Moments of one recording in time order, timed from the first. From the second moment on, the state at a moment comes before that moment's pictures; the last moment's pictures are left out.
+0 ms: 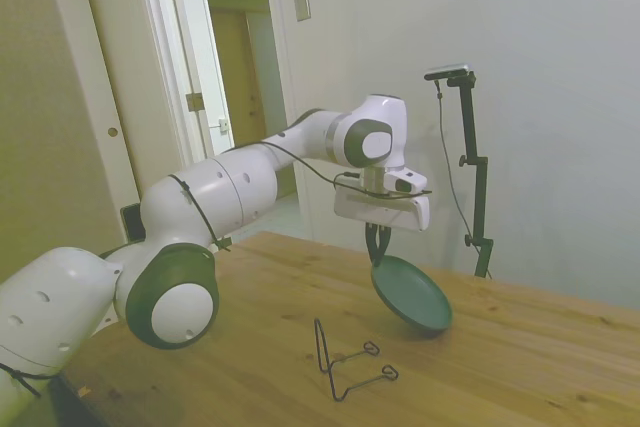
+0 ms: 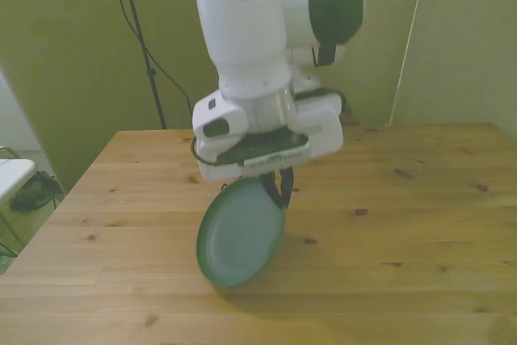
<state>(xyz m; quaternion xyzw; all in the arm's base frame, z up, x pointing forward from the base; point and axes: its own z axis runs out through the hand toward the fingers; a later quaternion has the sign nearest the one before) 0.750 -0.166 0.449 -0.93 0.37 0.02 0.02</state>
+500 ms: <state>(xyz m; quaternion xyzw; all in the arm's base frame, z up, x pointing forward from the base) 0.767 -0.170 0.388 -0.89 0.44 0.00 -0.05</state>
